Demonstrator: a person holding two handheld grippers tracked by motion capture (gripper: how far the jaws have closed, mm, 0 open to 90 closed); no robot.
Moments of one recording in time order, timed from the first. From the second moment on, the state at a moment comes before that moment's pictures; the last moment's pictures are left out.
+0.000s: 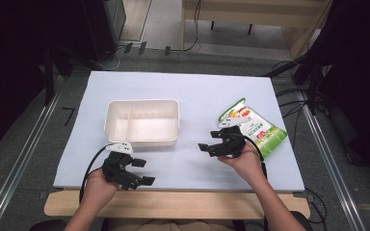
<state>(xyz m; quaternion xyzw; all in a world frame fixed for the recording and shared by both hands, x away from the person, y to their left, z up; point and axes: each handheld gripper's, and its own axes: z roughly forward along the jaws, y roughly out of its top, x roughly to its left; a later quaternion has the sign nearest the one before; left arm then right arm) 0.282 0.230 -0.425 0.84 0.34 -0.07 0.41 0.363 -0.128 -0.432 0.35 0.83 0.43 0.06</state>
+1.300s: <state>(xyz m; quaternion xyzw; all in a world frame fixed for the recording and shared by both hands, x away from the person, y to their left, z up) 0.286 0.227 -0.416 0.85 0.33 -0.04 0.41 0.370 -0.144 -0.433 0.38 0.82 0.42 0.07</state>
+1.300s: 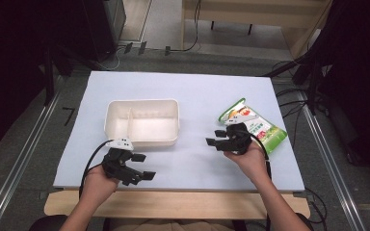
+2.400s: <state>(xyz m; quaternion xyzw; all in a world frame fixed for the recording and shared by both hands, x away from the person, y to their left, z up) 0.286 0.229 -0.414 0.85 0.32 -0.03 0.42 0.428 -0.189 -0.393 0.44 0.81 0.37 0.11</state>
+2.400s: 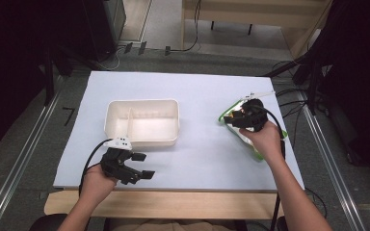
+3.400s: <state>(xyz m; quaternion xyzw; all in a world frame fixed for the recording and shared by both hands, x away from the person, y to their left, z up) 0.286 0.224 -0.414 0.86 0.30 -0.03 0.42 0.543 -0.230 -0.452 0.60 0.74 0.27 0.11</state>
